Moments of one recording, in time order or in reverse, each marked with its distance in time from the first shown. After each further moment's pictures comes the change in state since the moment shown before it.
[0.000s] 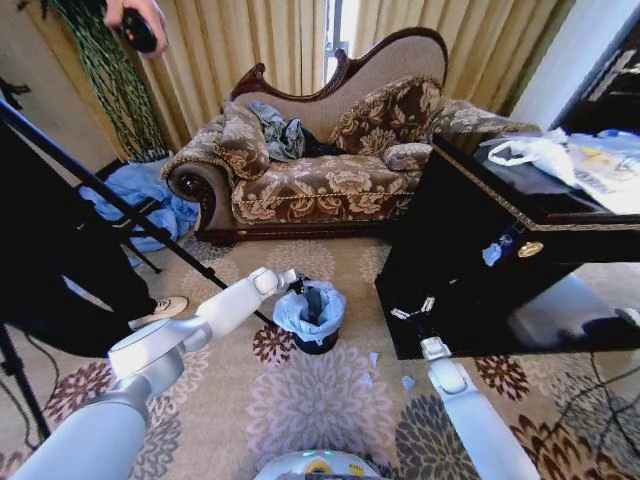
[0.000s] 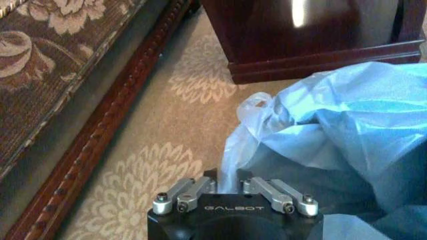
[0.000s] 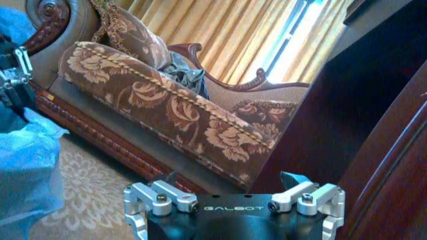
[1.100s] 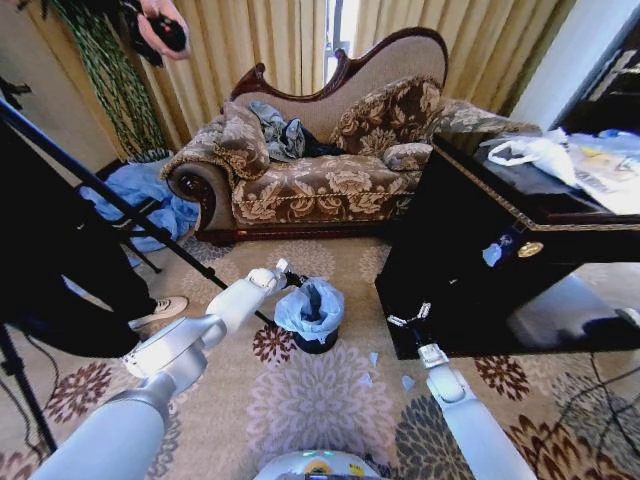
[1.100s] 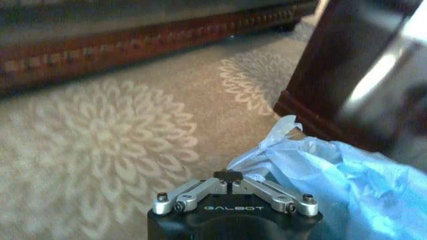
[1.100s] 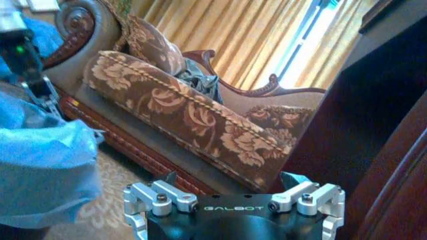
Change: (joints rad) left arm 0.029 -0.132 -0.186 0.275 -0.556 0.200 -0.010; right arm -0.074 0.000 -0.010 0.050 -0.022 0.038 -0.004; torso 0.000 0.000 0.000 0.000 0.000
